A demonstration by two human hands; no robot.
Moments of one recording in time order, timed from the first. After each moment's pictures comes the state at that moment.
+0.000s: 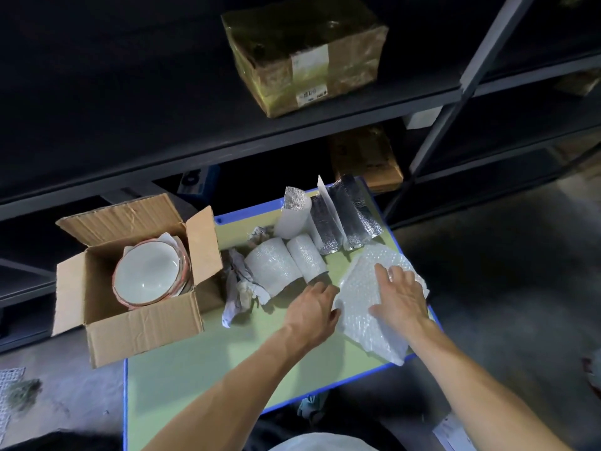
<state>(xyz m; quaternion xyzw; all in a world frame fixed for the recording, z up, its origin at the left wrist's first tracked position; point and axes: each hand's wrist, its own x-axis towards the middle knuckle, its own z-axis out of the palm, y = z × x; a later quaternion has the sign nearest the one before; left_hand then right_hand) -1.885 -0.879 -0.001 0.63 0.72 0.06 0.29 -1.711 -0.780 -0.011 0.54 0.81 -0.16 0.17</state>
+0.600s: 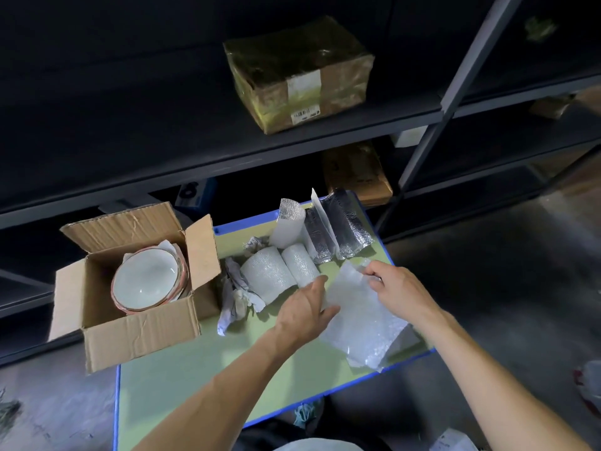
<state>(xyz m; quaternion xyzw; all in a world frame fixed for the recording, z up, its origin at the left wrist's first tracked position) -1.891 -0.871 0.007 0.60 0.73 0.13 0.30 -1.706 -0.762 0.045 0.51 0.81 -0.30 0.01</state>
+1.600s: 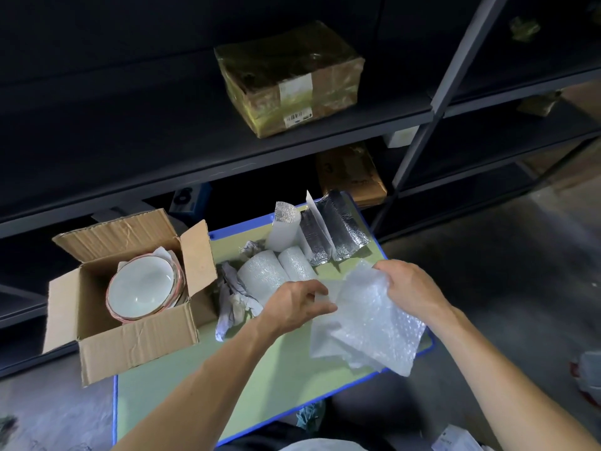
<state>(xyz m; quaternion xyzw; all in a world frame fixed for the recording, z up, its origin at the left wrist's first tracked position) -1.922 -0.860 0.013 0.59 0.70 0.16 0.38 -1.696 -0.759 0.072 0.53 0.81 -0.26 0.04</state>
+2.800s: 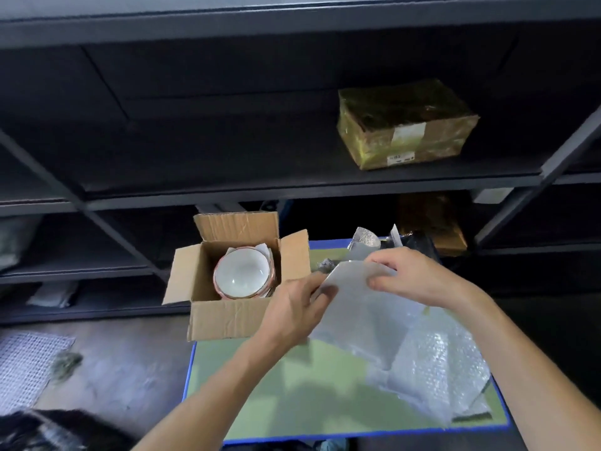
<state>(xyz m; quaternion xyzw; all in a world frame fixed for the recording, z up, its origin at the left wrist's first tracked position) -2.000 -0.952 0.123 0.49 0.77 0.36 0.19 -1.847 -0.781 0.186 0.27 0.88 -0.39 0.06</state>
